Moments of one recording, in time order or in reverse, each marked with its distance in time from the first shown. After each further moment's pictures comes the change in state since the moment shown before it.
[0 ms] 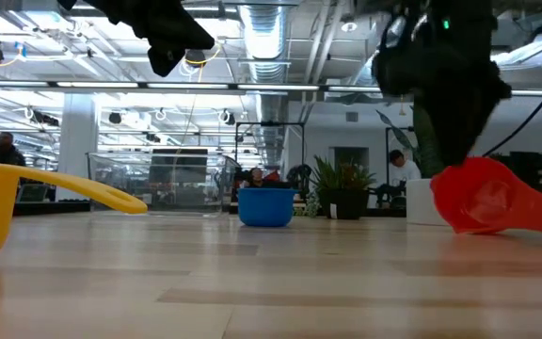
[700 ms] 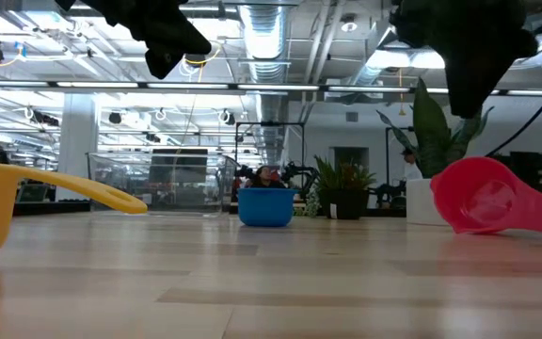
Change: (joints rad) left arm 0.000 0.000 0.000 -0.031 -0.010 0.006; right arm 0.103 -0.077 0.069 -0.106 0.076 0.115
